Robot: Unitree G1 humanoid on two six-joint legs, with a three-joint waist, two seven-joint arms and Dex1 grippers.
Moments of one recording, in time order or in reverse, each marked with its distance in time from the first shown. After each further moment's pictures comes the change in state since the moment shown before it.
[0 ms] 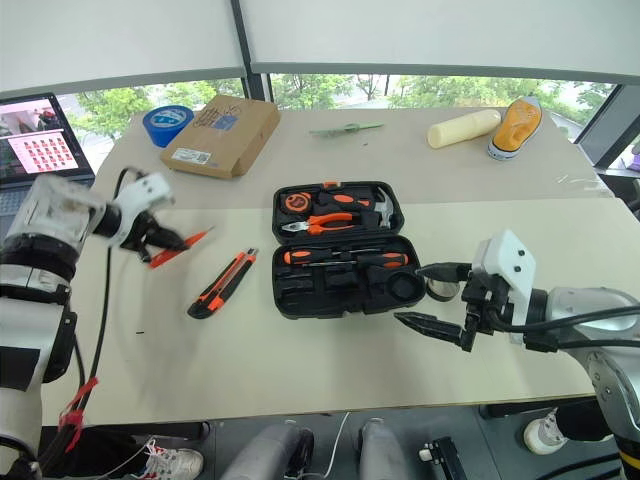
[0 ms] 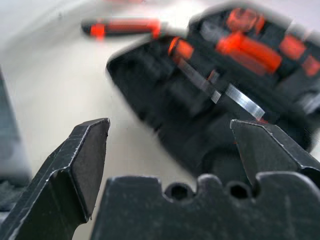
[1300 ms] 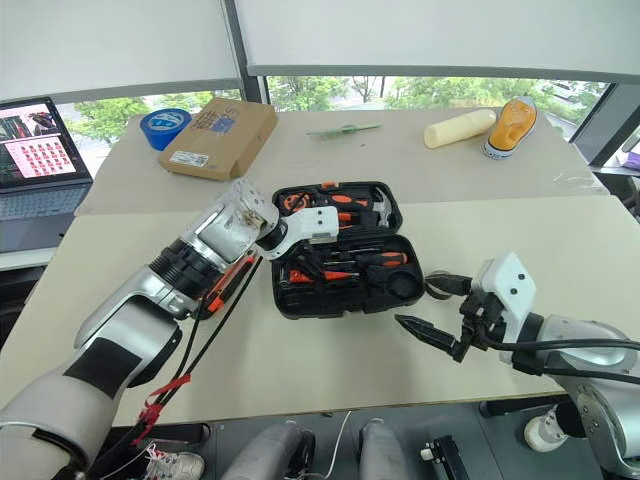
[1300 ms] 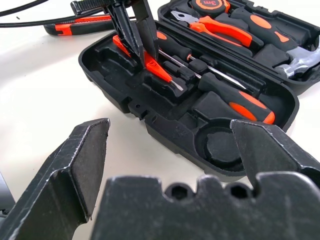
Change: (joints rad) left arm -0.024 -0.393 -0.344 -0.358 -0.022 0.310 0.056; right arm 0.112 0.113 -0.018 -0.065 -0.035 -0.036 -0.157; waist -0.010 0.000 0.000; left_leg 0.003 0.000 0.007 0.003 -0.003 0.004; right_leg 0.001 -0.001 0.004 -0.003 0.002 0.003
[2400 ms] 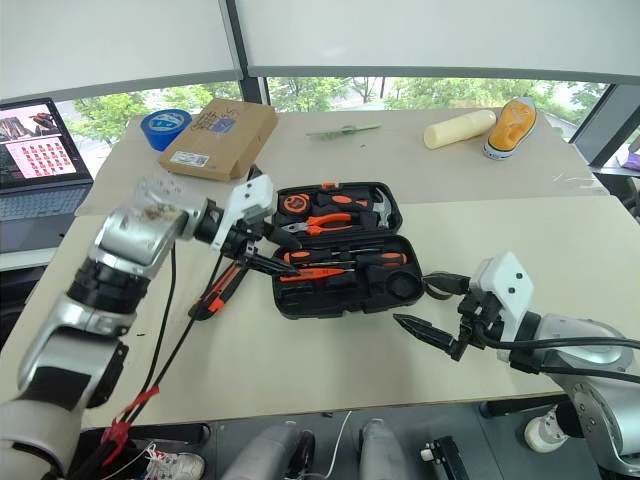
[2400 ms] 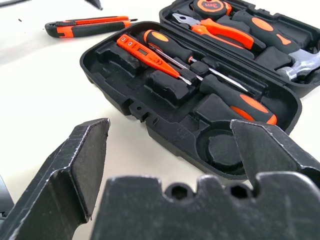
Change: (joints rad) left arm 0.288 0.195 0.348 -0.307 -0.284 -0.131 -0.067; right arm -0.021 0.001 0.013 0.020 0.002 -0.009 0.002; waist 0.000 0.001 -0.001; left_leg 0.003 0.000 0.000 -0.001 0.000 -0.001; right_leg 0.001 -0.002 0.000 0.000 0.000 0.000
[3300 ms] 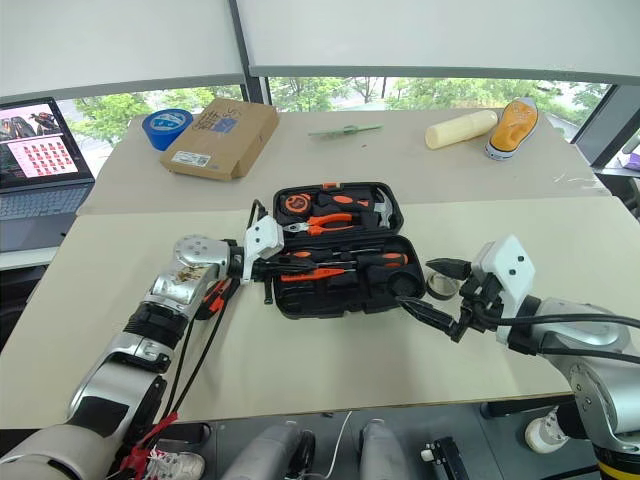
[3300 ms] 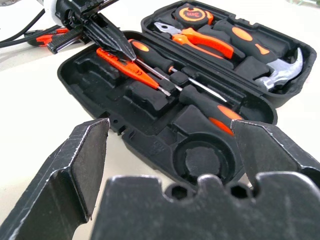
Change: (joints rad) left arm 0.100 -0.179 0.039 0.403 0.087 -0.600 0.214; right arm -0.085 -0.007 0.027 0.062 -0.009 0.008 -0.035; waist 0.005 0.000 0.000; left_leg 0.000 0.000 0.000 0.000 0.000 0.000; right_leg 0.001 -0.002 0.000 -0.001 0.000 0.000
